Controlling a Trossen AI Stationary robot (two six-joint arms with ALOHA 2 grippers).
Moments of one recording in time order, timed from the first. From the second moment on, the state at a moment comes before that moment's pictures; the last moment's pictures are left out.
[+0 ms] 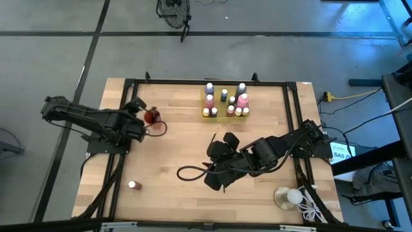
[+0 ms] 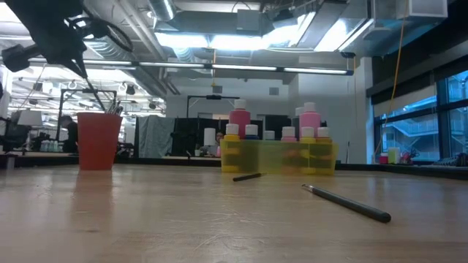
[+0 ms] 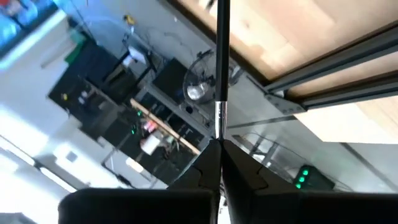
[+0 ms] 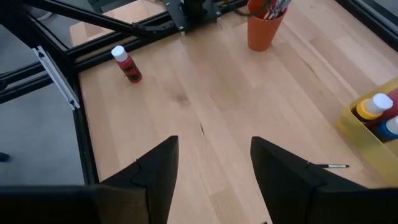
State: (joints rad) left arm -0.17 0.89 0.75 -1.57 -1.06 0.63; right arm 0.50 2.00 2.26 -1.19 0.52 0.78
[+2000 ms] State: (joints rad) left arm -0.26 0.96 1.17 -1.57 -0.71 0.21; right arm 0.49 2.04 2.26 -1.25 0.46 0.84
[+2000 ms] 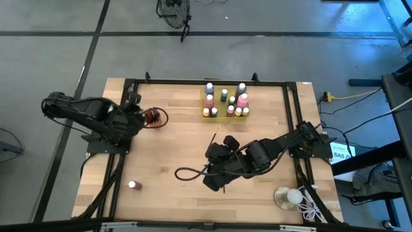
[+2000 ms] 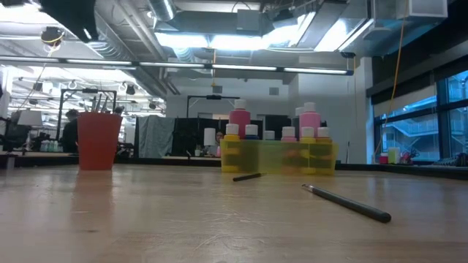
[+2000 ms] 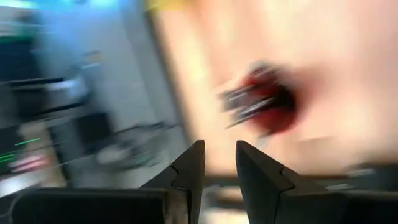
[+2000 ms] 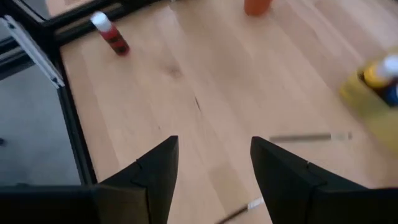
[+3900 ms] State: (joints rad) left arm -0.87 1.06 1.18 -0.65 -0.76 -0.72; right arm 0.33 2.14 2.09 -1.56 0.06 1.41
